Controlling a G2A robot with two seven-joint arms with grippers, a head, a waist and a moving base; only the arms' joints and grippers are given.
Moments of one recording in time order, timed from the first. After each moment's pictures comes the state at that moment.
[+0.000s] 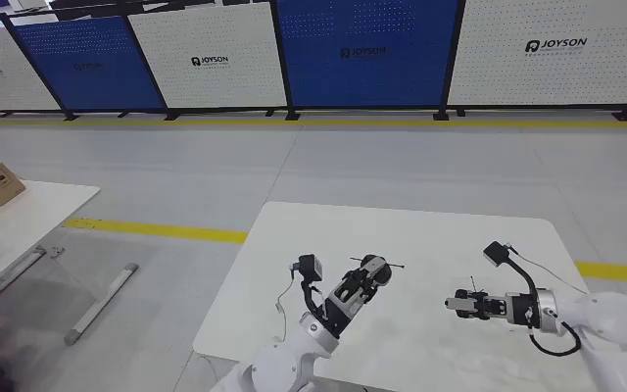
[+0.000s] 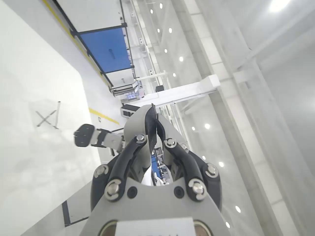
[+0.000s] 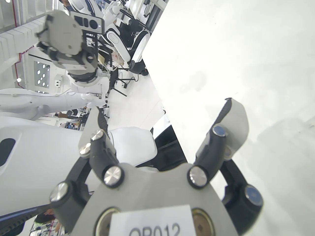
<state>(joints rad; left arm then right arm) 1.58 -1.19 -1.01 -2.06 -0.27 -0.12 0.05 -1.08 -0.96 1.23 -1.40 0.22 -0.32 1.35</state>
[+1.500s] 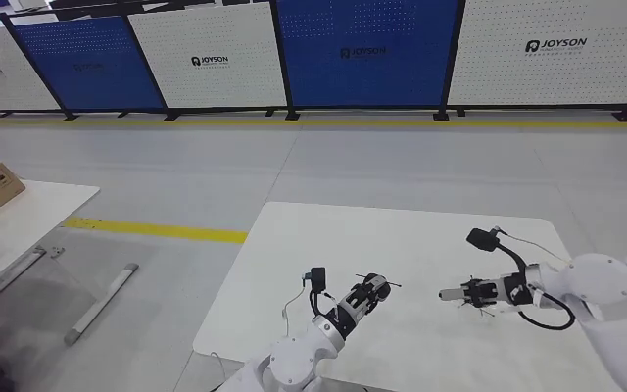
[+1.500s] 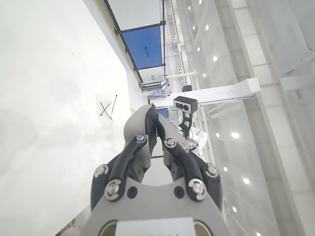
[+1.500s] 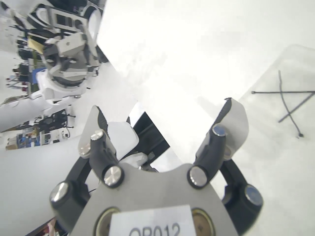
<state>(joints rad) 1.49 -1.22 -0.95 -1.81 -0.26 0.00 0.04 -0.82 -0.91 1.00 -1.41 -0.05 -0.06 1.39</state>
